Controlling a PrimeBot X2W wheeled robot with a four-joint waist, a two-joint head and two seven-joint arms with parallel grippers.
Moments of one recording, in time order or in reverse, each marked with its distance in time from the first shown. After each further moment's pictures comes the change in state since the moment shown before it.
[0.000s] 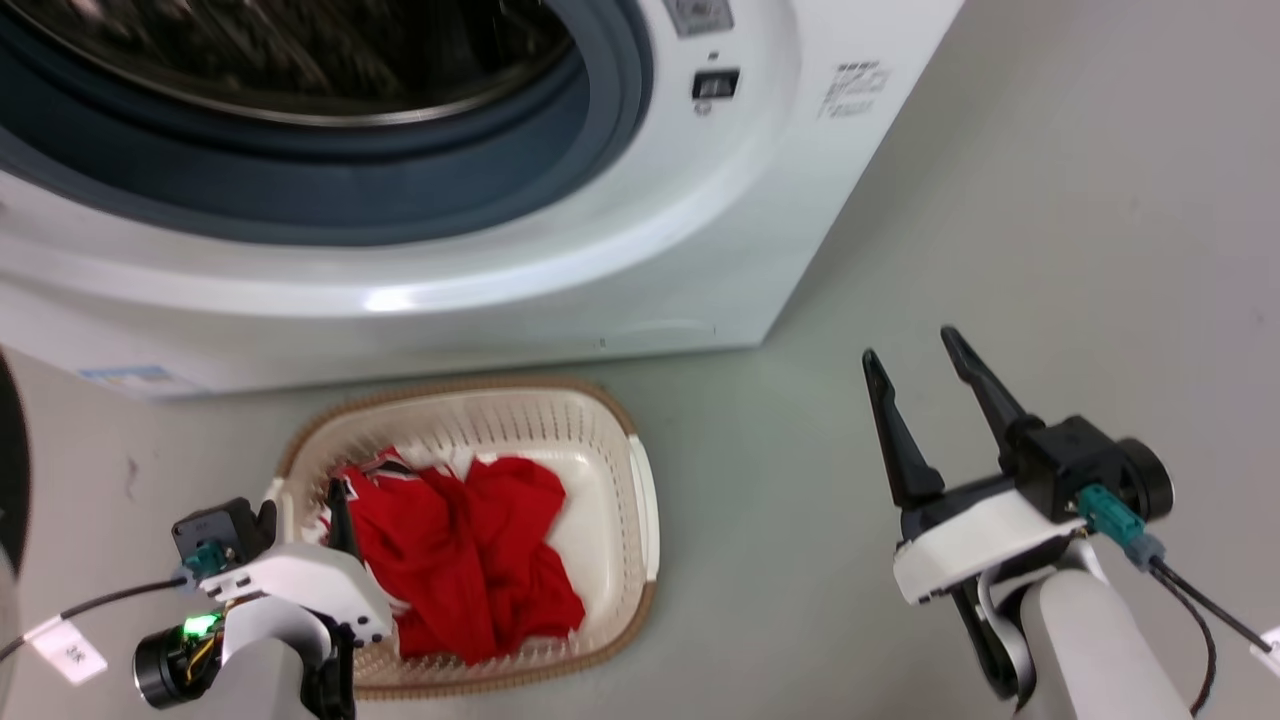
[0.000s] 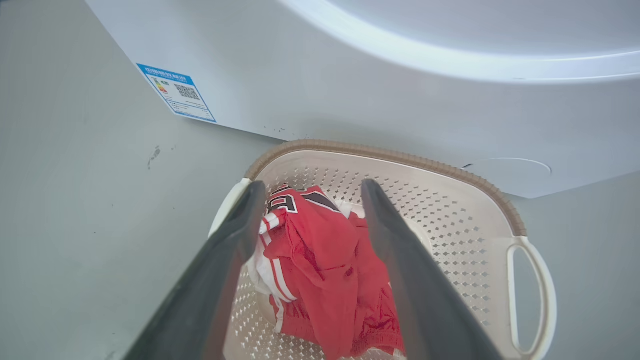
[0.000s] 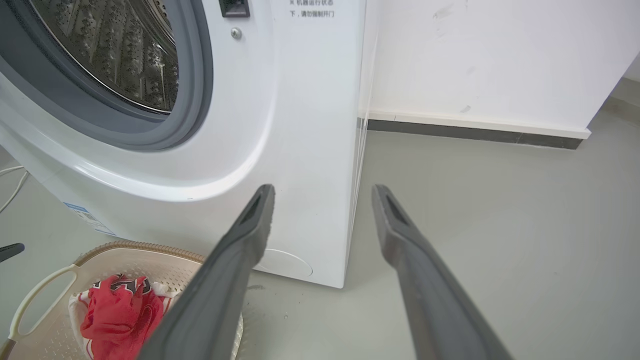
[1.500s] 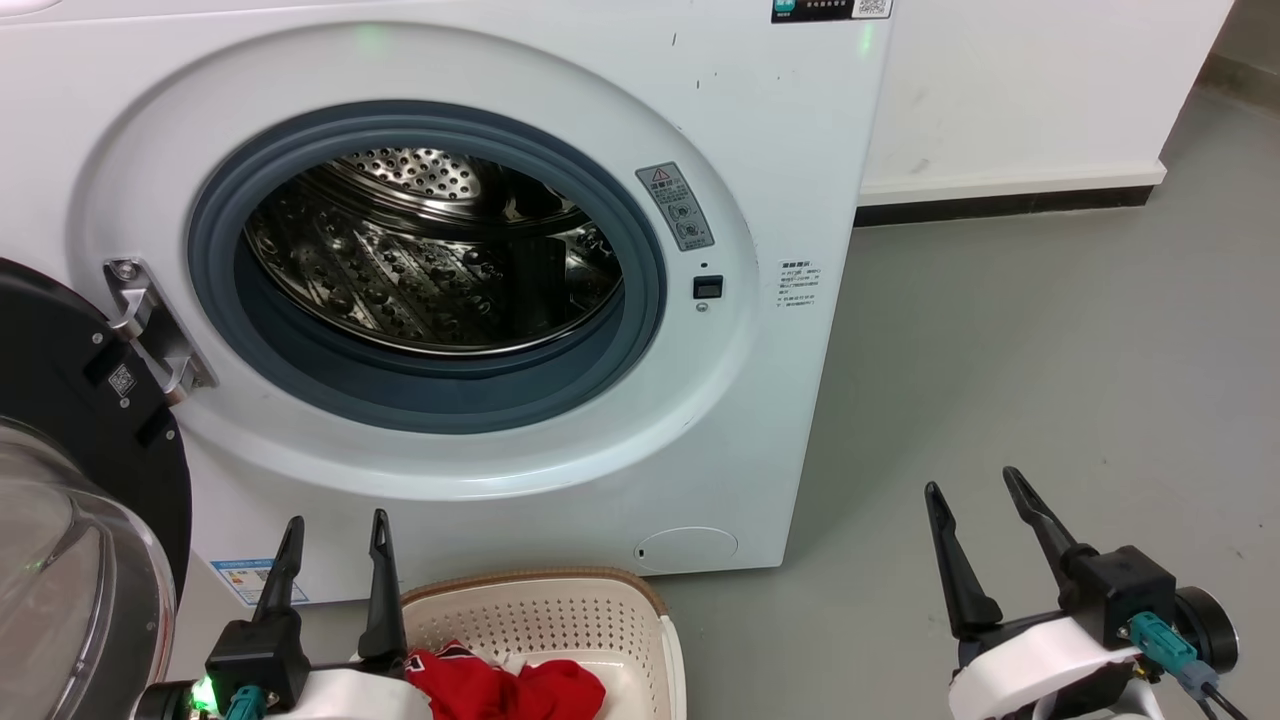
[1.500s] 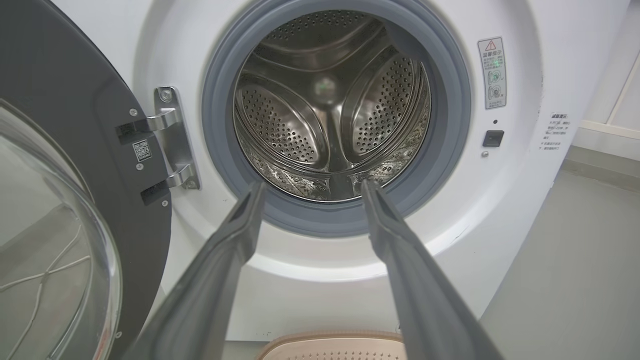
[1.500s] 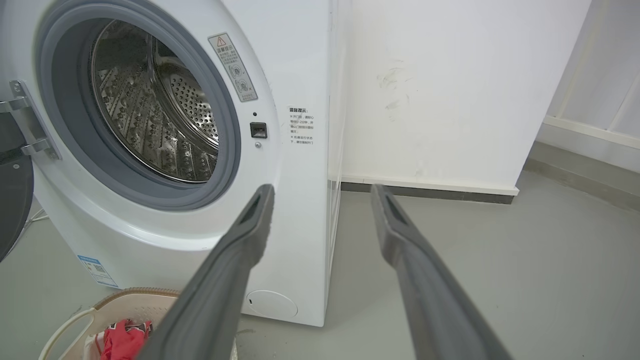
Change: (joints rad) left arm 0.475 -0.080 -0.050 -0.798 0.233 -0.004 0.000; right arm 0.289 0.000 -0.097 -0.186 -0.028 0.000 0.104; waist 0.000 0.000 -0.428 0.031
